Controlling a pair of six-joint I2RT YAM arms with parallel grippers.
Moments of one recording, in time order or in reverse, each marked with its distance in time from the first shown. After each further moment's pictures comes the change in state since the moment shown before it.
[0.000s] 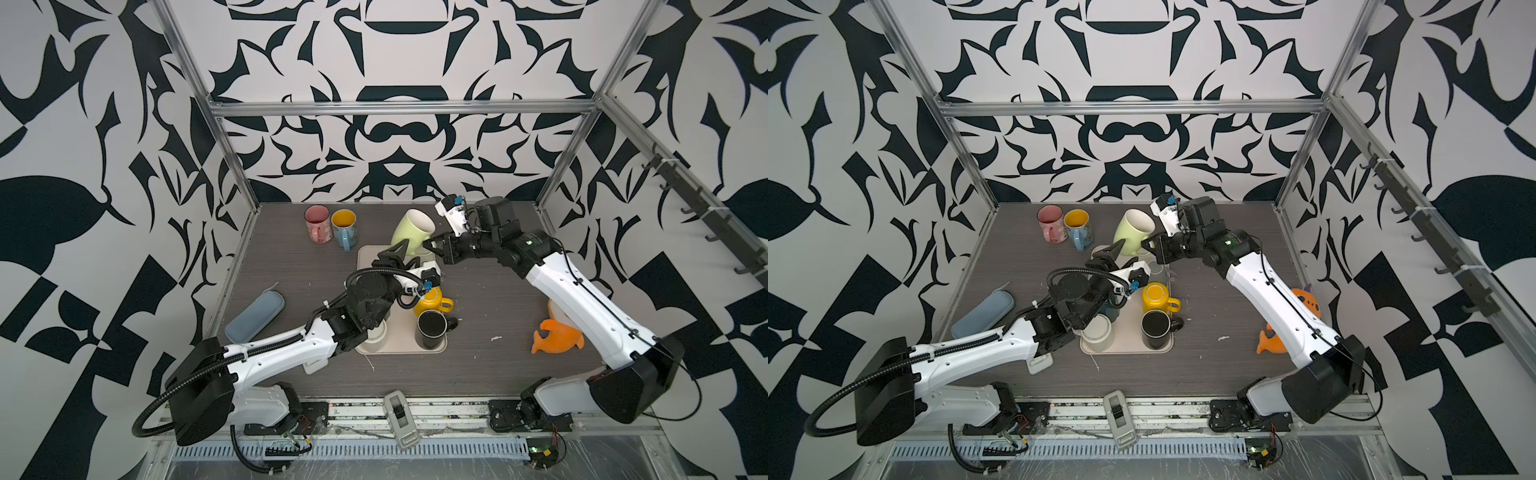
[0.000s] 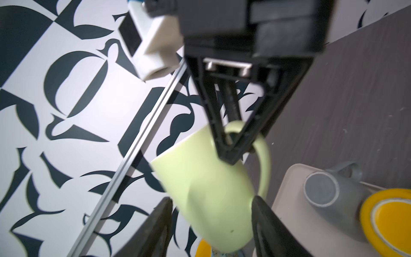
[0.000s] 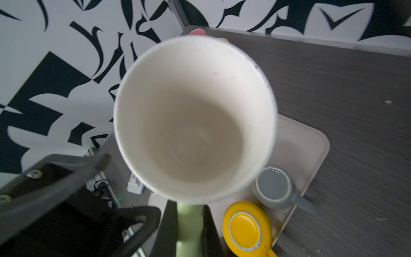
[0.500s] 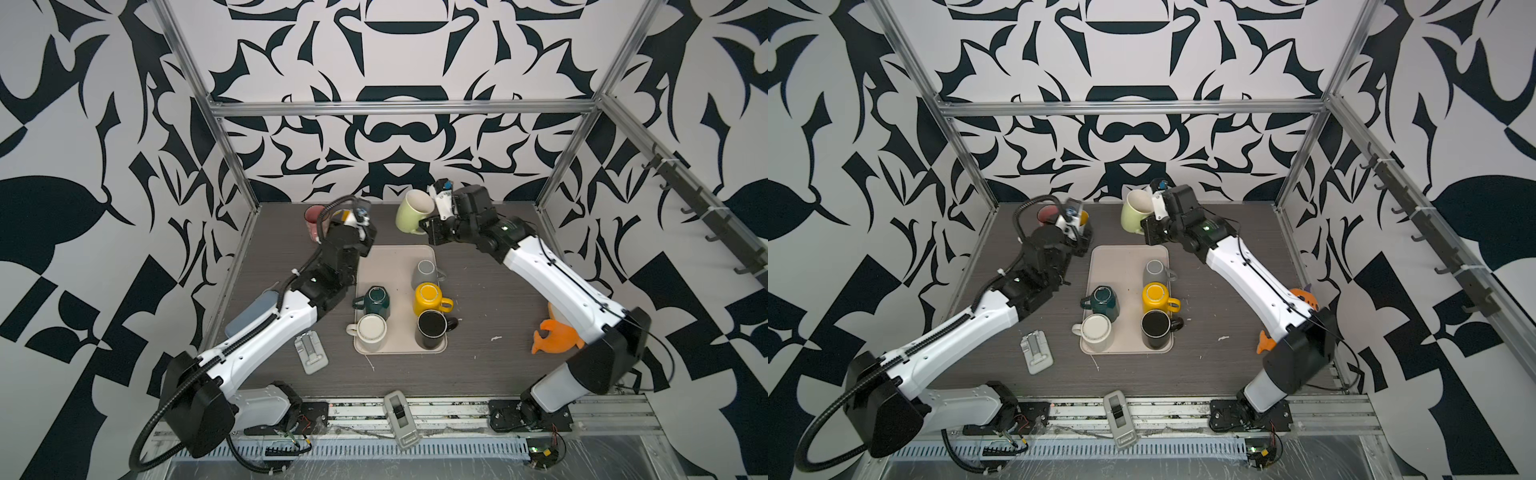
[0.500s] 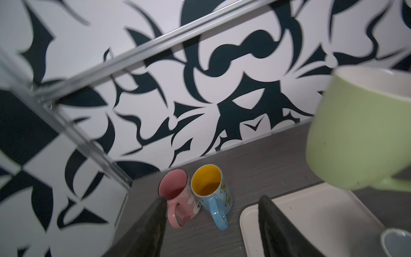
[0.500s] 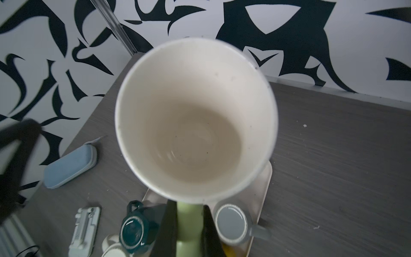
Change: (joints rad) left arm 0.383 -0.067 0.242 -0.531 -0.064 -0.866; right arm 0.090 0.264 0.244 0.037 0.333 0.004
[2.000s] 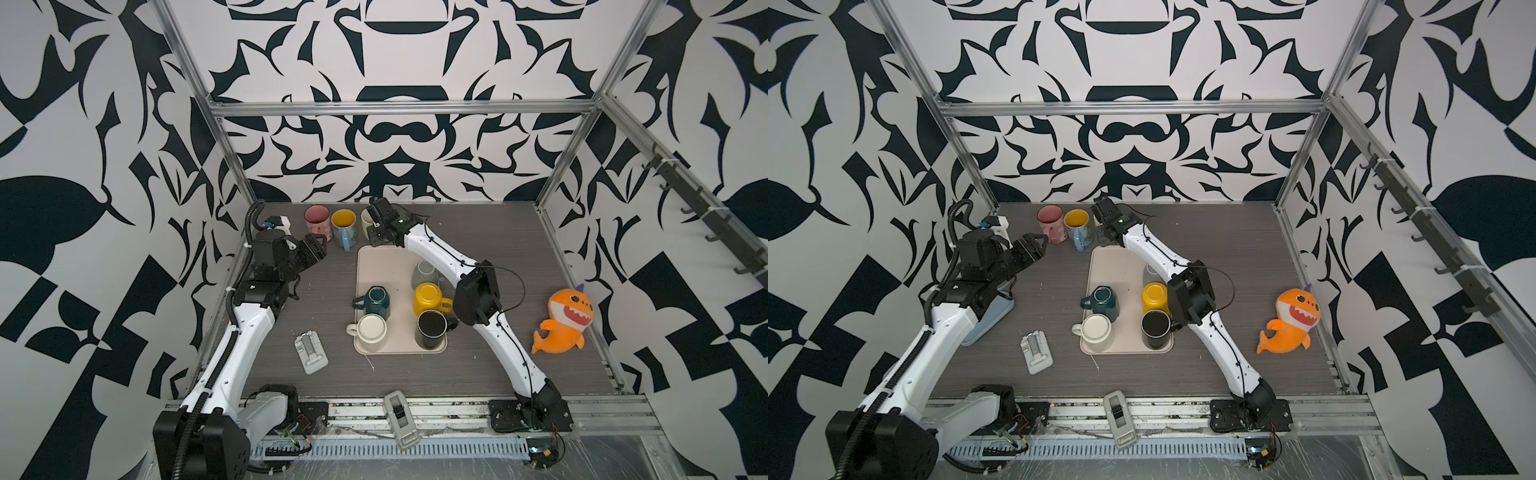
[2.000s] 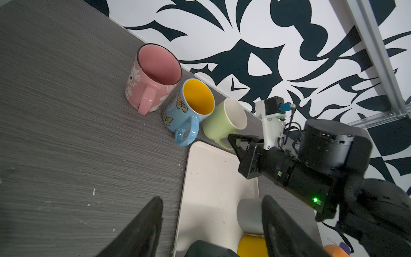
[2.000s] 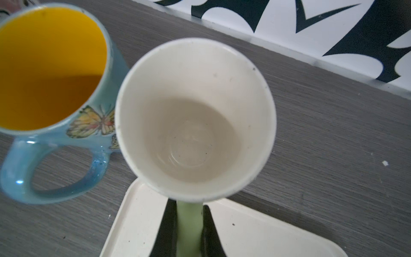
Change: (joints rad) left arm 0.526 -0.143 -0.138 -0.275 0.771 -0.731; right arm 0.126 0.929 0.856 -0.164 0.301 0.033
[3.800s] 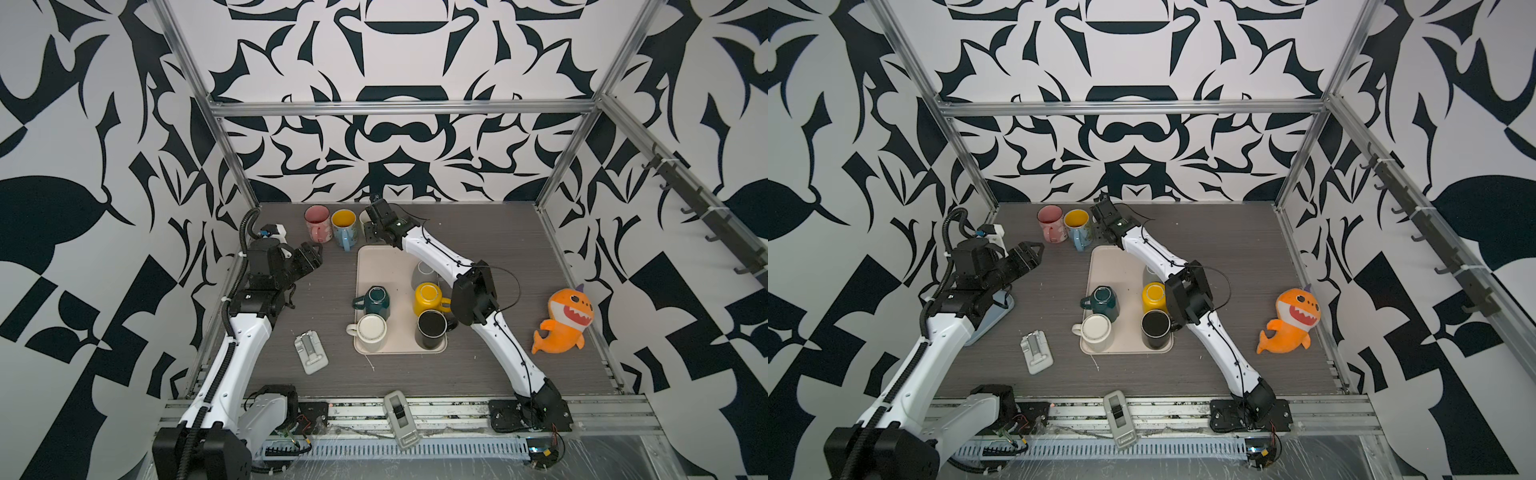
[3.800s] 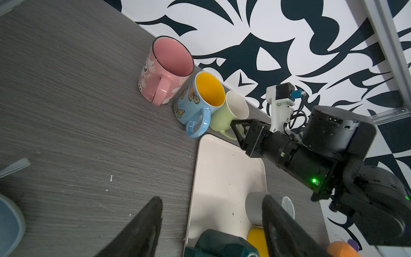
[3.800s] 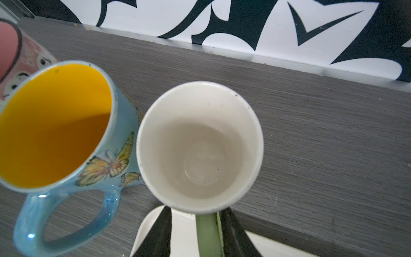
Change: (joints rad) left arm 0.037 -0.071 -0.063 -0.031 0.014 0.027; right arm 0.000 0.017 -0.026 0.139 0.000 0.086
